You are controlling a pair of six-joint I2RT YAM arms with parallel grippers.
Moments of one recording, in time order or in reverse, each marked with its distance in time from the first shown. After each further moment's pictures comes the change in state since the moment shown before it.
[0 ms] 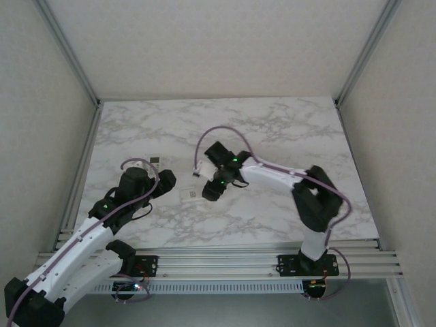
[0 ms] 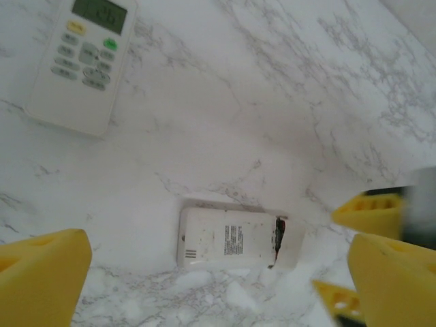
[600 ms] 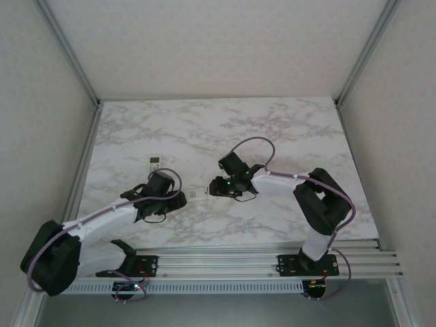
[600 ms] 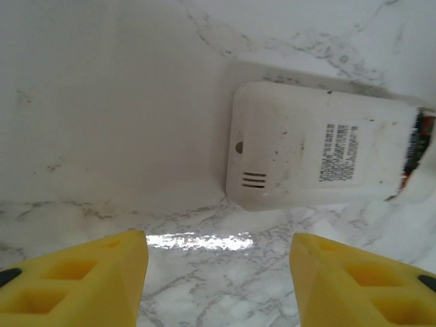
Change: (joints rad) left arm -0.095 0.414 -0.055 0.094 0.129 -0.013; right arm -0.037 0.008 -0.214 0.251 -0.027 0.929
